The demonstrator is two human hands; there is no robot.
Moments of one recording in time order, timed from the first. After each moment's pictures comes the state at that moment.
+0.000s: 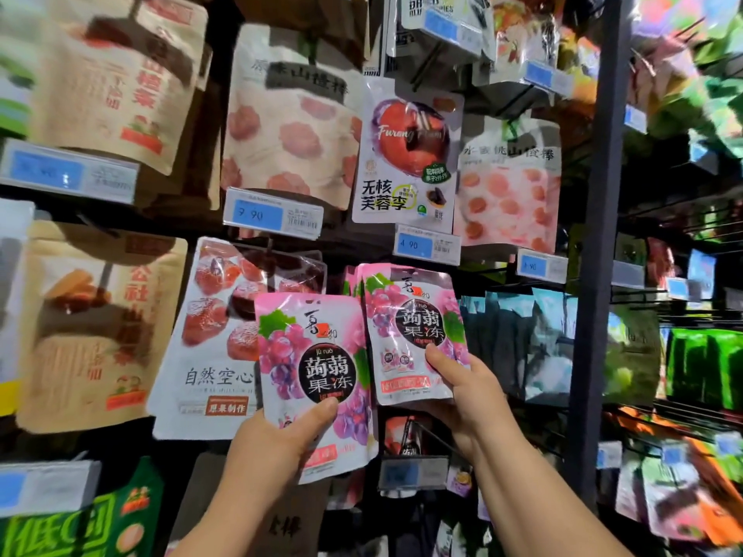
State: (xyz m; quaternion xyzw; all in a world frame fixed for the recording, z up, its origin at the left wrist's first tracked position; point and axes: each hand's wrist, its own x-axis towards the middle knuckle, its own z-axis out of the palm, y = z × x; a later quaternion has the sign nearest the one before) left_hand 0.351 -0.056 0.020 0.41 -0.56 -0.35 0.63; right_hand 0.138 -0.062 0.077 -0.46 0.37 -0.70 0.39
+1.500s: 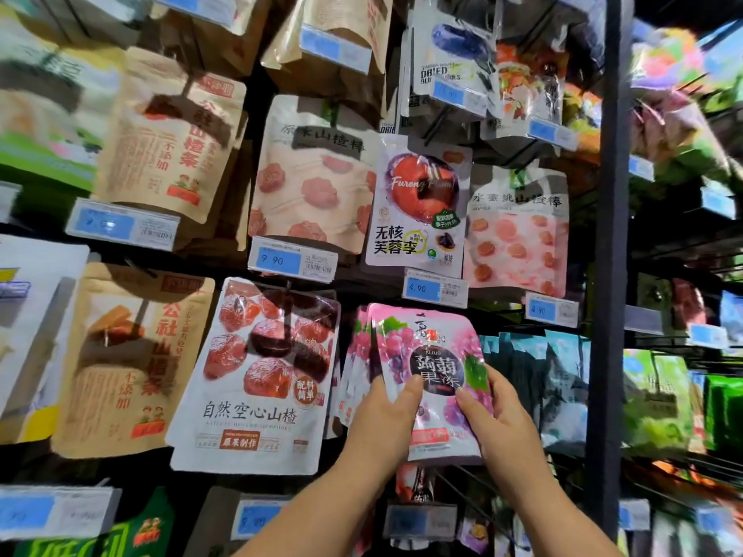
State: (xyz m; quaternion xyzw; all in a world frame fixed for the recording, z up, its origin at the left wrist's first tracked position) left_hand 0.266 -0.059 0.082 0.35 -0.65 -0.34 0.58; right_hand 0.115 -0.041 0.080 -0.61 0.43 -0.65 0.16
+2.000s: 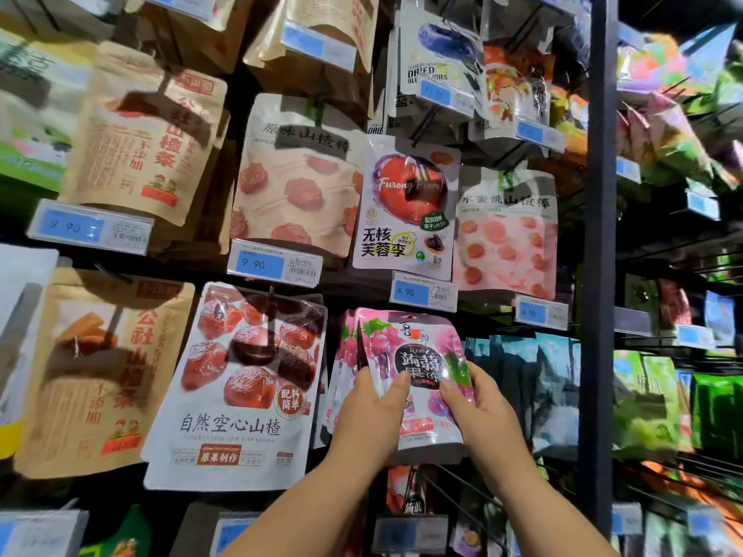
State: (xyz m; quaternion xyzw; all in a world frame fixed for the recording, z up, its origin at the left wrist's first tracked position) left_hand 0.260 -0.070 0.097 0.41 -0.65 -0.28 0.58; right_hand 0.114 -0.057 0.096 -0.61 0.46 -0.63 0.13
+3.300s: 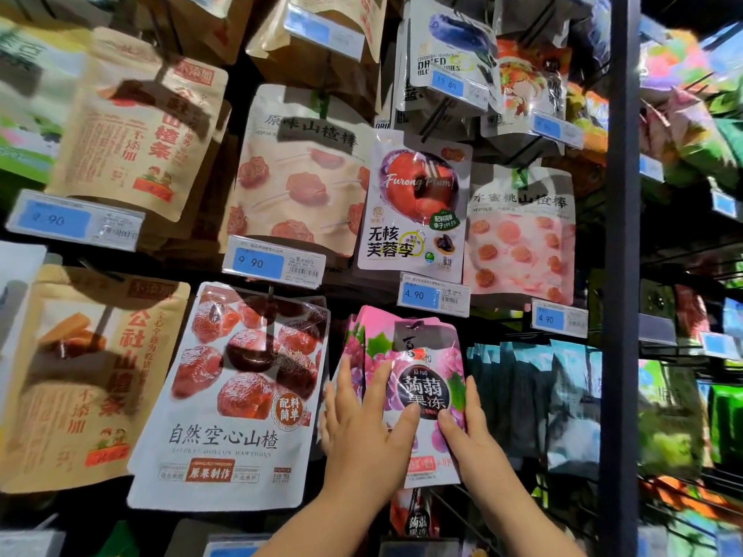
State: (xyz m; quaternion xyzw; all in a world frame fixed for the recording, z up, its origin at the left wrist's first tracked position) left_hand 0.257 -0.107 0.067 0.46 -0.70 -0.10 0.54; right_hand 0.110 -0.092 0.074 -0.63 0.51 -0.56 0.17
